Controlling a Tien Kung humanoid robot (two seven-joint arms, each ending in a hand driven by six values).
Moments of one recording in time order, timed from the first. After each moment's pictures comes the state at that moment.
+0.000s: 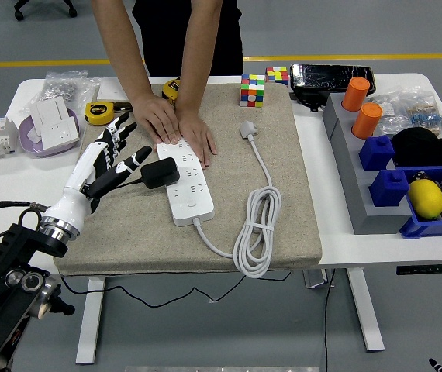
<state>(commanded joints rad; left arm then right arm) -0.06 0.16 -1.26 -1.57 1.47 0.09 -0.01 0.11 -0.13 1.52 0.18 -1.53 0.03 -0.10</state>
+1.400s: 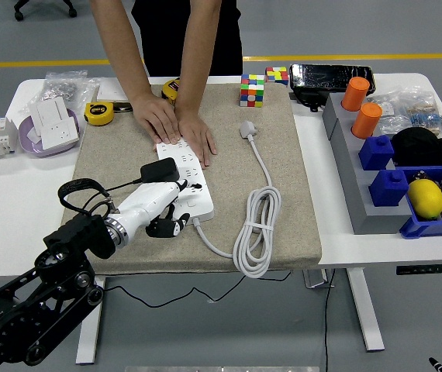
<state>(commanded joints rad) -0.28 0.21 -0.93 -1.43 2.09 -0.09 0.22 0.11 -0.13 1.51 0.18 -1.52 0.03 -0.10</state>
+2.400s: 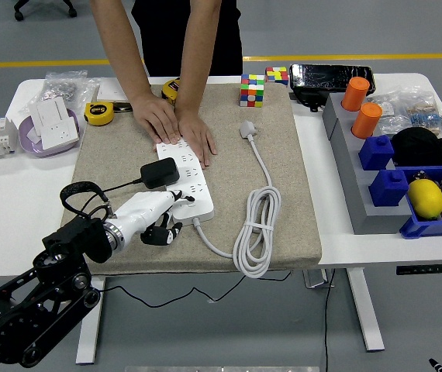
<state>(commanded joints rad) -0.28 0.22 -0.92 -1.41 2.10 -0.14 0.24 0.11 -0.13 1.51 0.18 -1.53 0.03 -0.10</state>
